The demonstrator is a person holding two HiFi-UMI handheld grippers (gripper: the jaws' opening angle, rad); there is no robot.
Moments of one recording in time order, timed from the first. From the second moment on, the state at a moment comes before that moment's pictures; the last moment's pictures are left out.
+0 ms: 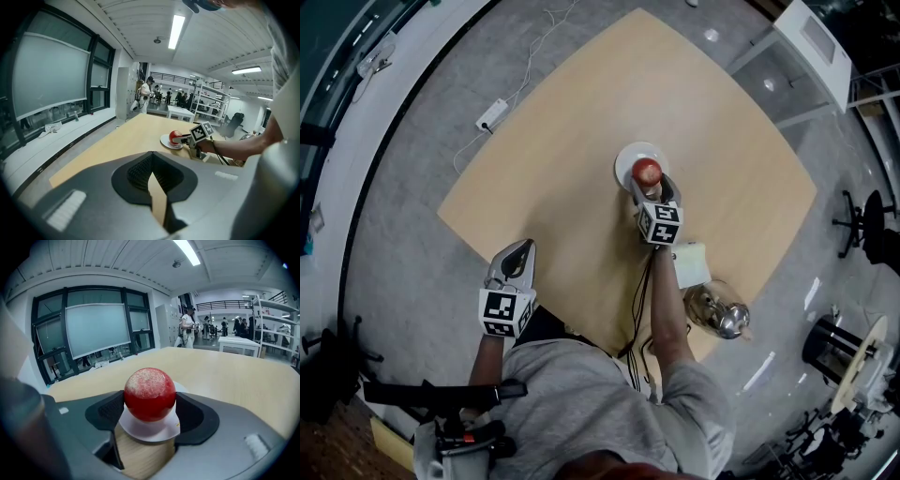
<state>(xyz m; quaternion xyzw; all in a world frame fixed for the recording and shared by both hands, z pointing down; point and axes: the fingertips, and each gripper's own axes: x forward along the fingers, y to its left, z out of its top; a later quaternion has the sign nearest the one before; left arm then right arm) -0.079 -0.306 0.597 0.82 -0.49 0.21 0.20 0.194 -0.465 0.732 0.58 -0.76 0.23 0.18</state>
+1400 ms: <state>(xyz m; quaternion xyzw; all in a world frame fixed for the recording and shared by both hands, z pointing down) -0.103 -0.278 0.586 0.83 -0.50 0.18 0.19 0.184 -0.448 0.699 0.59 -0.77 0.21 0.15</state>
